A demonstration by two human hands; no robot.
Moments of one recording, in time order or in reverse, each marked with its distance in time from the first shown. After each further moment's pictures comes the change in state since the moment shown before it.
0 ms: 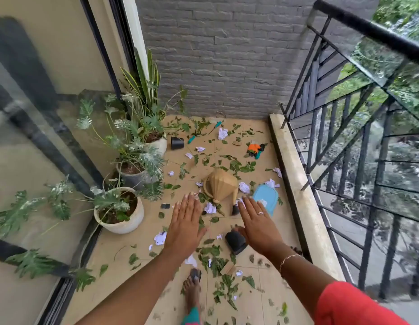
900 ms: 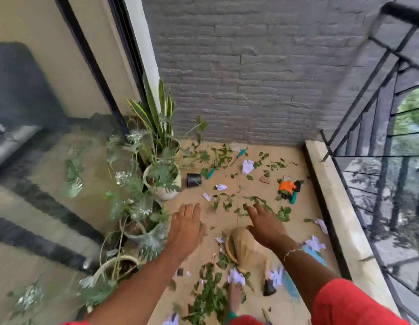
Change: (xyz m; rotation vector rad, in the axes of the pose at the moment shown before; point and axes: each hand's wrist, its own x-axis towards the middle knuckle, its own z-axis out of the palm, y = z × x) left_hand 0.385 -0.193 0.053 -0.027 -0.163 -0.082; right_hand 0.441 0.085 -0.007 0.156 -0.309 0.074
